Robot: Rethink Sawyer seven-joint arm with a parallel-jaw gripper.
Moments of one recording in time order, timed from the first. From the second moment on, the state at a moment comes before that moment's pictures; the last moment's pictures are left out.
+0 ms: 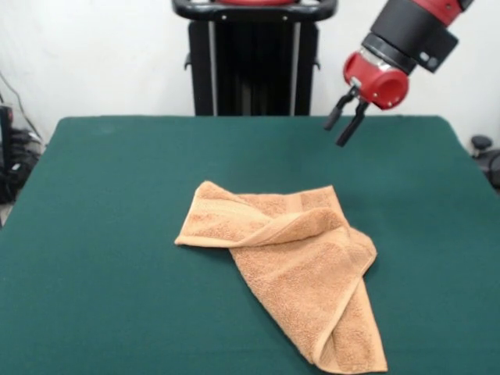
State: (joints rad) arm 0.78 -0.17 -0.81 1.81 0.98 0.27 2.74
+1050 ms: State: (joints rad) arm 0.80 -0.03 -0.87 1.72 0.92 0.32 2.87
